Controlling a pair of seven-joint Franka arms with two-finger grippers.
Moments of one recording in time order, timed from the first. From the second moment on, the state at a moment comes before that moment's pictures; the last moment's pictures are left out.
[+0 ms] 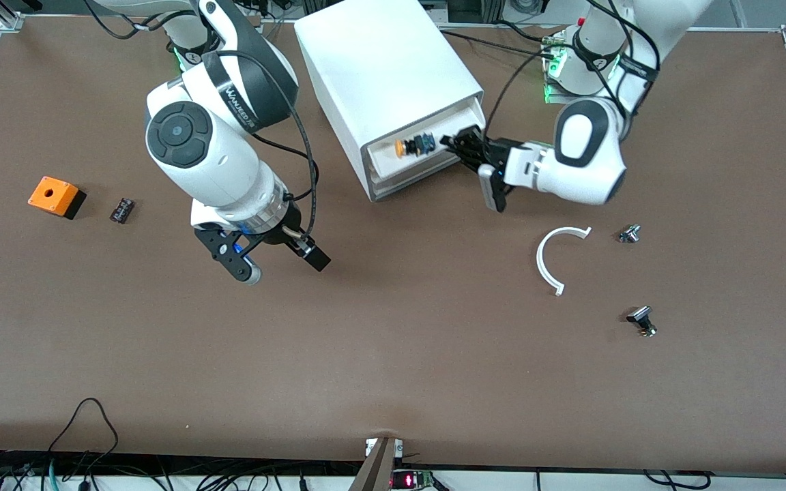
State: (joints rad) left arm 0.09 0.32 -0.45 -2.14 -1.08 1.87 0.87; right arm 0.42 0.55 0.13 -1.19 0.07 1.84 1.30
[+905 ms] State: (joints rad) left arm 0.22 0.52 -0.44 -1.79 -0.77 1.77 0.74; right arm 0.61 0.58 0.15 -1.13 0.09 1.92 1.73
